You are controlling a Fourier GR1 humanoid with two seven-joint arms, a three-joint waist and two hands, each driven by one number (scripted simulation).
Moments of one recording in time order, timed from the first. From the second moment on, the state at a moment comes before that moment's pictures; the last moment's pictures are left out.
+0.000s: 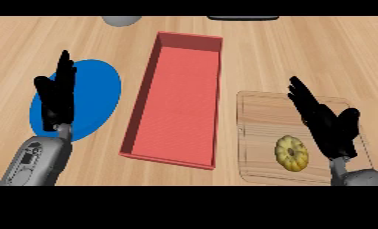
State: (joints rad) left arm -0.27 0.32 -0.07 -1.30 0.10 0.44 0.08; right arm -0.07 -0.45 0.25 -1.54 -0.30 -0.11 0.13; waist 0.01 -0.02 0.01
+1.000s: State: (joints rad) left arm -0.26 0.32 -0.30 -1.40 0.10 0.15 0.03; right arm 0.12 -0.82 0.38 -1.52 0.82 -0.61 0.33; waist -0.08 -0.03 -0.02
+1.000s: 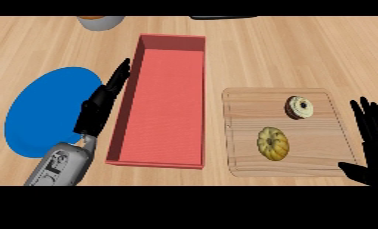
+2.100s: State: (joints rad) left arm -0.25 0.31 -0.34 -1.49 0.10 0.08 0.06; right arm 0.12 -0.25 0.76 -1.93 1.49 0.19 1.12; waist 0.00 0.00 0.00
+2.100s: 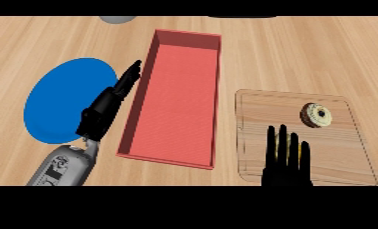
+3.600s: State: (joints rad) left arm -0.22 0.24 -0.23 -1.51 0.02 -0.03 0.07; right arm 0.11 -0.01 0.50 -1.72 1.64 0.29 0.99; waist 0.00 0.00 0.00
